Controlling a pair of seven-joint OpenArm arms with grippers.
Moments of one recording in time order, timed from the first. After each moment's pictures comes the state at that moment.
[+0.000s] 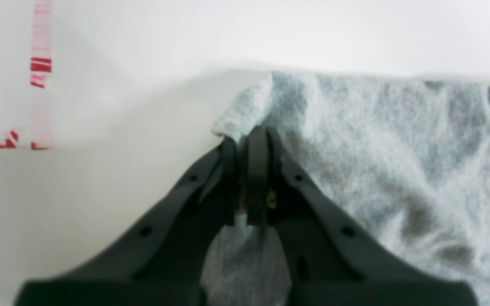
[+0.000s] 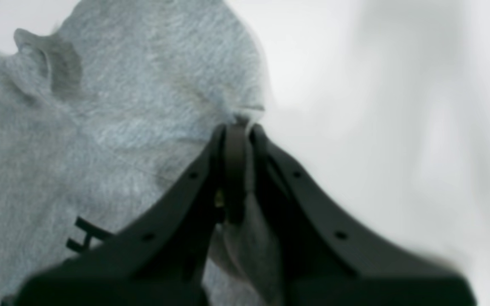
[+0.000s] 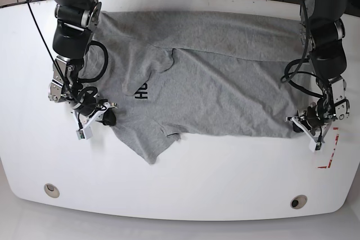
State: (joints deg) left arm -33.4 -20.6 -17.7 34.4 -2.8 -32.7 31.9; right arm 23.2 13.6 19.5 43.0 12.4 40.2 -30.3
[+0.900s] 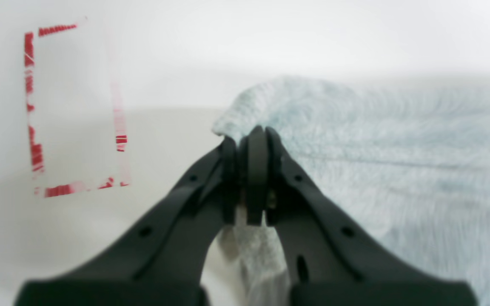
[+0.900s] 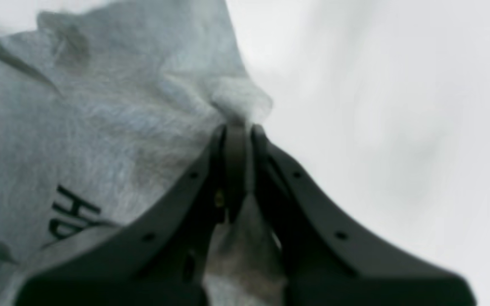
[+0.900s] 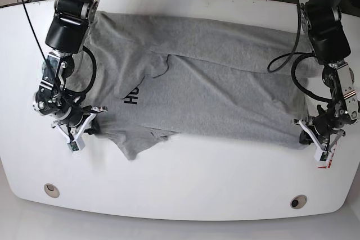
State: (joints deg) left arm -24.4 -20.9 -17.9 64.7 -10.9 -37.2 44.8; right arm 19.5 14.4 19.2 69.4 10.6 40.1 -47.3
